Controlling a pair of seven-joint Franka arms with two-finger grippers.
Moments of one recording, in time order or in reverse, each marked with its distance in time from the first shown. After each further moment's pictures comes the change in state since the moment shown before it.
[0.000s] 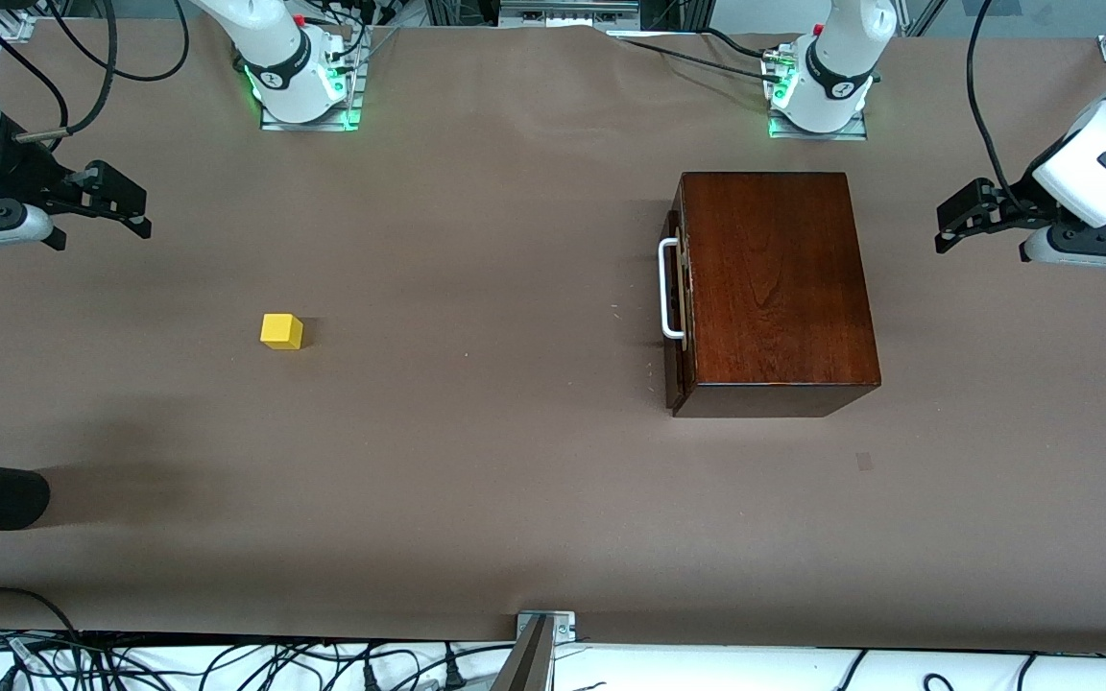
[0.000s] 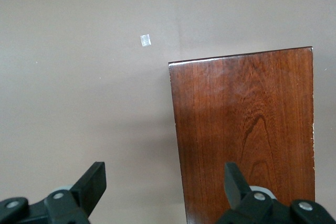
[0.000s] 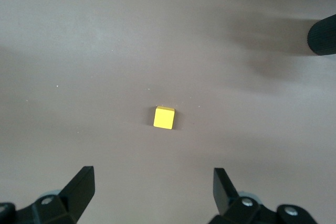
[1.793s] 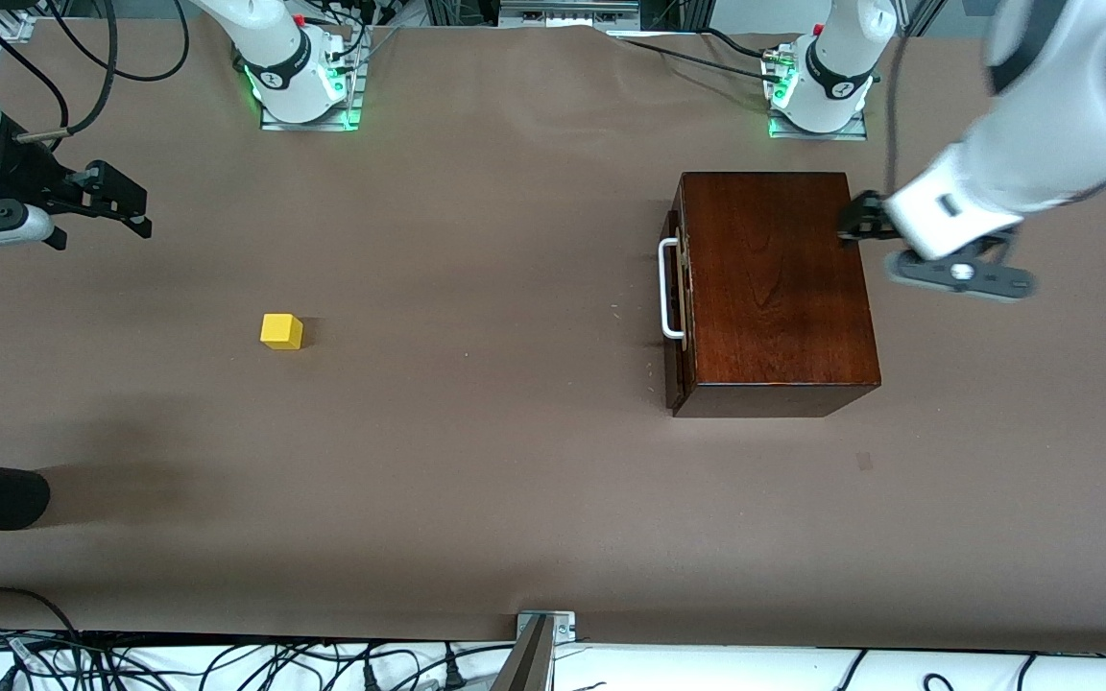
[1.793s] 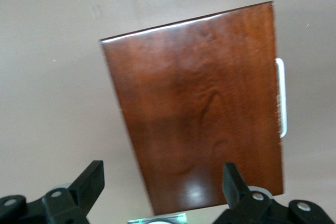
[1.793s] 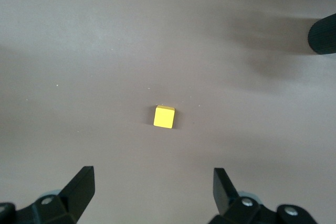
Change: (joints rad) left arm -0.140 0.143 -0.081 0.085 0.000 -0.105 -0.145; right arm 0.000 0.000 0.000 0.000 0.000 -0.003 0.000
